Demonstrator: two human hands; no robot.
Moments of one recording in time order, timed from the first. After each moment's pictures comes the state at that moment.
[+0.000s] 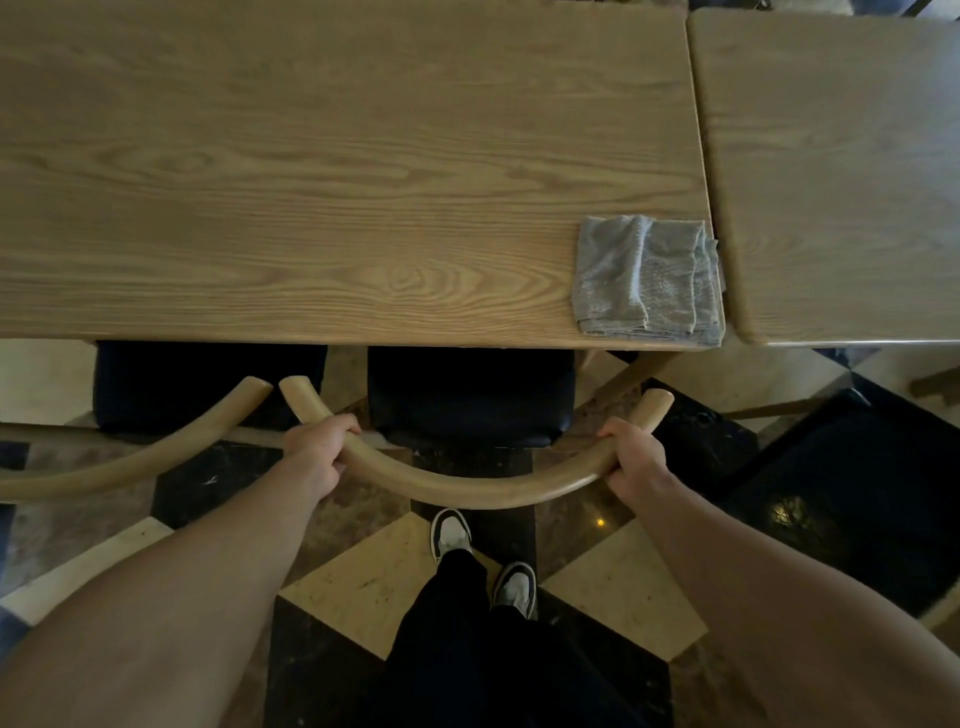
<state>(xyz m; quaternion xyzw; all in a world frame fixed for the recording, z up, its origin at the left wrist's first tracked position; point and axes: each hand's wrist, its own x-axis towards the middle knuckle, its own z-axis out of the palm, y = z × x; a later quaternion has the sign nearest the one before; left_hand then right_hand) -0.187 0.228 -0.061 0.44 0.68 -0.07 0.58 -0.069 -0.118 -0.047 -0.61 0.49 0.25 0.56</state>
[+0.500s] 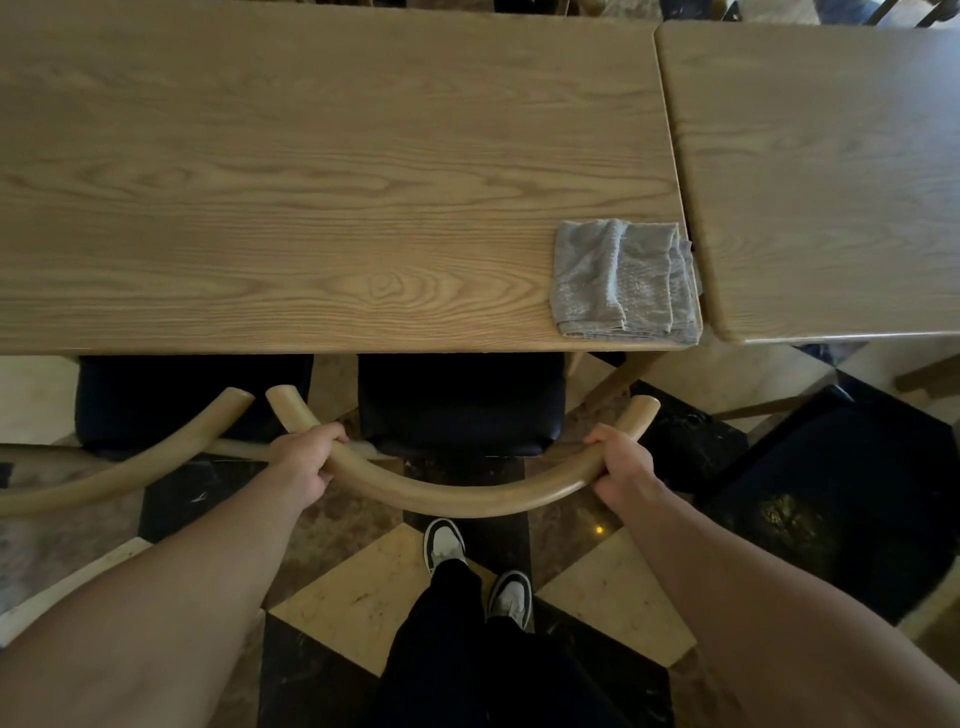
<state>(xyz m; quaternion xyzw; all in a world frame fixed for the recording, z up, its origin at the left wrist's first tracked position) -0.188 0.223 -0.063 0.45 0.67 -0.07 0.58 -0.075 -0.127 -0.048 -0.60 0.50 0.25 0.57</state>
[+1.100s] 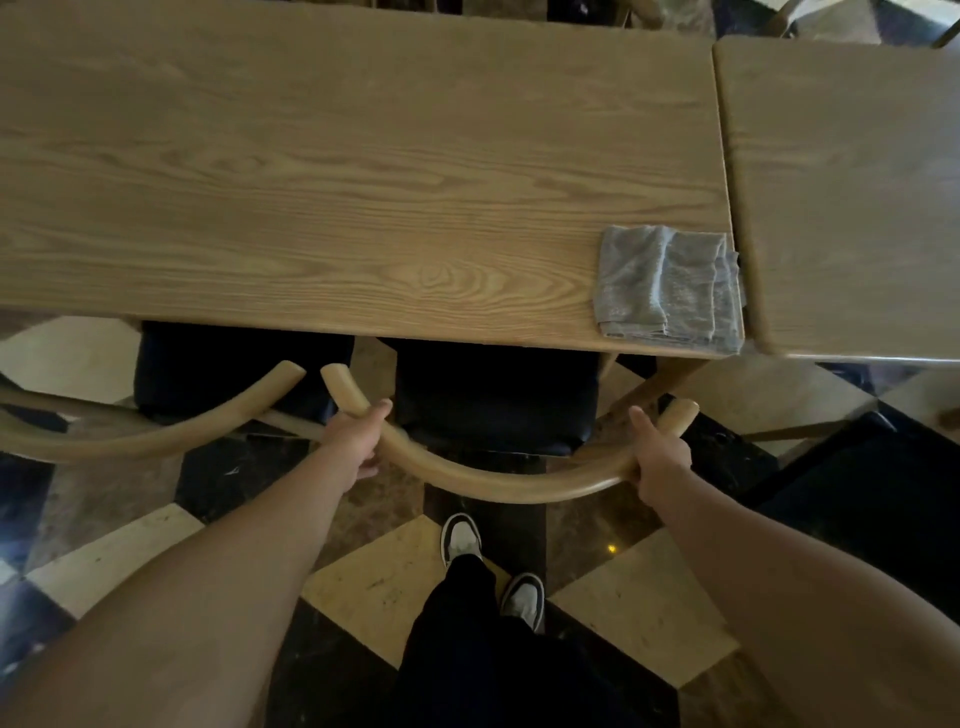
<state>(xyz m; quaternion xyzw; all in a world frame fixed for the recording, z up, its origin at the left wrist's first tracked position) -0.195 0.214 -0.039 0.55 0.63 -0.18 0.52 -0.063 -0.128 -0.049 -0.71 0.49 0.26 0.43</state>
